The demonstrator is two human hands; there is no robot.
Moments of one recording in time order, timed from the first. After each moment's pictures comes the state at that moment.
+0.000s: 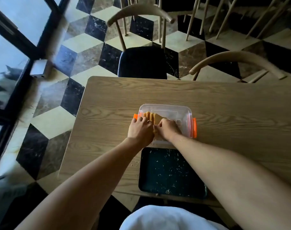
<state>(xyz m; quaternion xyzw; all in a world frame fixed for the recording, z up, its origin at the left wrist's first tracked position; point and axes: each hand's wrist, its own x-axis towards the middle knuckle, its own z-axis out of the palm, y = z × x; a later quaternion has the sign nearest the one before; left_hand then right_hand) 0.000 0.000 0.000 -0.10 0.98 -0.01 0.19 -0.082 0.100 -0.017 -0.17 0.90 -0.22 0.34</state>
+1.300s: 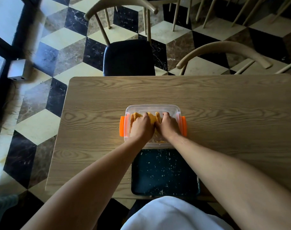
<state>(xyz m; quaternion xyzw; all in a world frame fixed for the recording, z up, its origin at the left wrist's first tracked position) -0.048 0.029 -0.021 -0.27 0.92 0.26 0.12 -0.107 0.132 -0.043 -0.08 0.91 -0.28 0.29</state>
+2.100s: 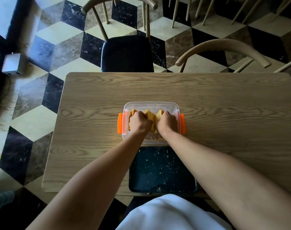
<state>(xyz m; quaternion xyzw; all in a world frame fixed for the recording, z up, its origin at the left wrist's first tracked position) -0.057 0.028 -0.030 -0.43 0.82 0.37 0.10 -0.104 0.118 -0.044 0.03 0.94 -0.23 0.25</state>
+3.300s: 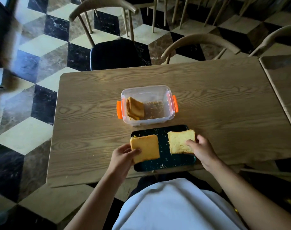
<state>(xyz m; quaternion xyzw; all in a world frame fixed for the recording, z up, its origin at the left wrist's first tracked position) 0.159 0.042 -0.011 -0.43 0.49 0.75 0.09 0.035 0.303 -0.023 0.17 0.80 -0.50 0.30</state>
